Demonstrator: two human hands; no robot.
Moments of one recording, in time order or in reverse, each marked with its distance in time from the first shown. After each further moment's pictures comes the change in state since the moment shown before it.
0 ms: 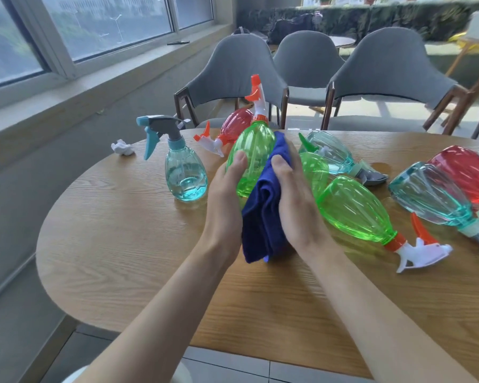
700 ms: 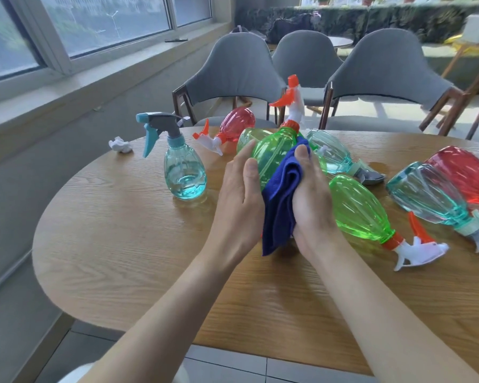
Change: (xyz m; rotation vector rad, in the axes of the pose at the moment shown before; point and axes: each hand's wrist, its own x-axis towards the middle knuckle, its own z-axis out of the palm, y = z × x) left_hand -0.003 -0.008 0.001 0.691 -0.024 0.304; right_hand 0.003 -0.007 -0.004 0.360 0.198 0.175
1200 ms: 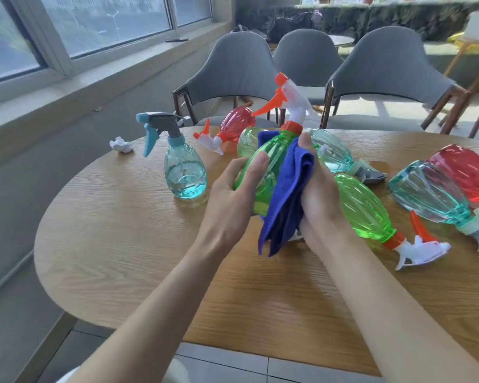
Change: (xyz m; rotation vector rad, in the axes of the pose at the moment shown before) left_hand 0.004 0.006 -0.012 -0.242 -0.042 -0.154; right_hand 0.004 -0.009 -0.003 0.065 -0.087 0.069
